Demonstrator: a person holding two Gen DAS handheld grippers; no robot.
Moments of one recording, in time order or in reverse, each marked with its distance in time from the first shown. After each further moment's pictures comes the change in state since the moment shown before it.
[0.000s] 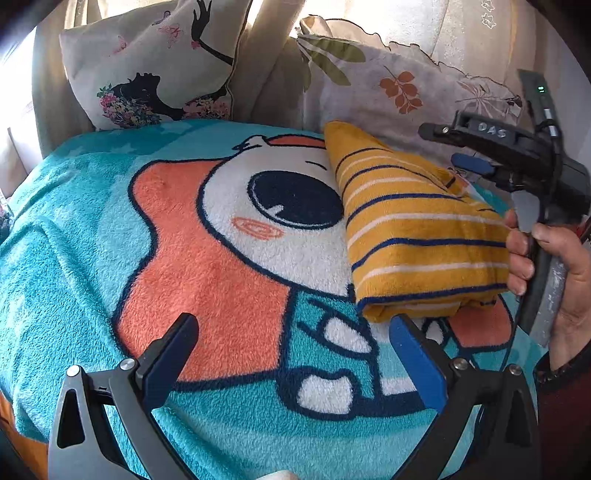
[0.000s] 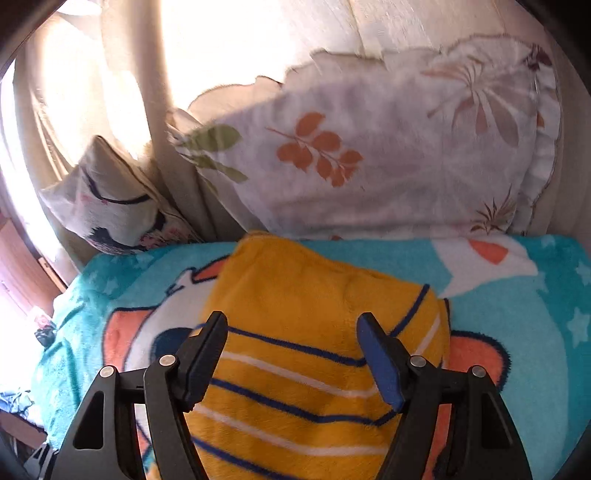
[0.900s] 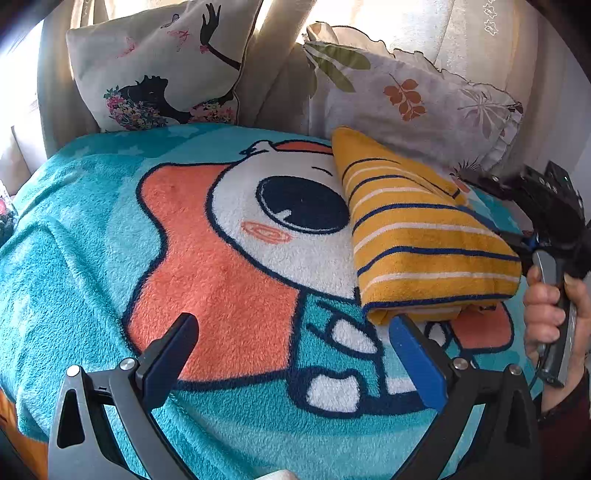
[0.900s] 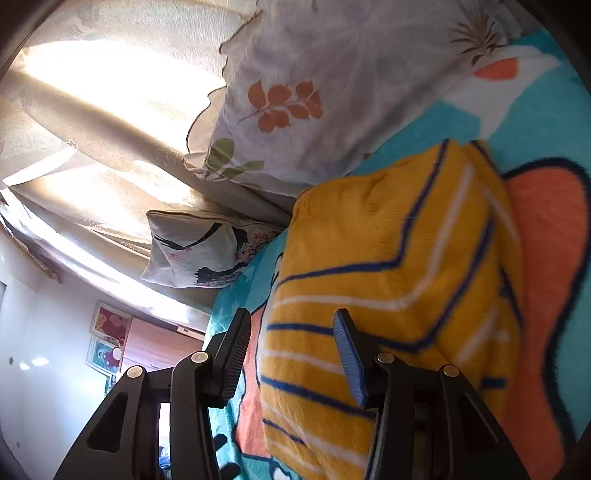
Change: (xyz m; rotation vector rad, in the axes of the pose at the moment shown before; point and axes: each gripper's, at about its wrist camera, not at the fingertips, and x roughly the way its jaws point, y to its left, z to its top) left arm -0.009 0.004 0.000 -0.002 -0.018 0.005; right arm -0.015 -0.086 -0.060 0.554 0.091 0.471
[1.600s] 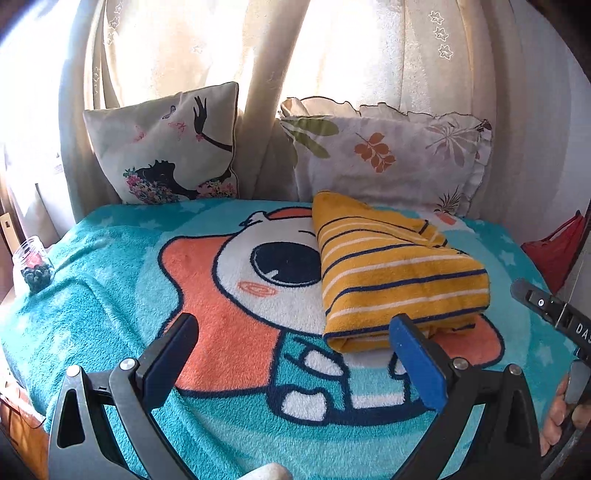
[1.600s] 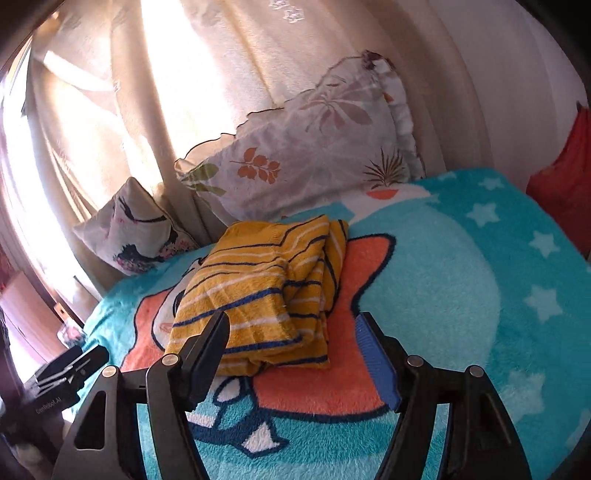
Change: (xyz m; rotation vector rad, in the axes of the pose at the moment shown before) left arm -0.059 -0.049 -0.009 0.097 -0.244 0.093; right arm -0.123 0.054 -0.111 -0.427 -0.286 -0.479
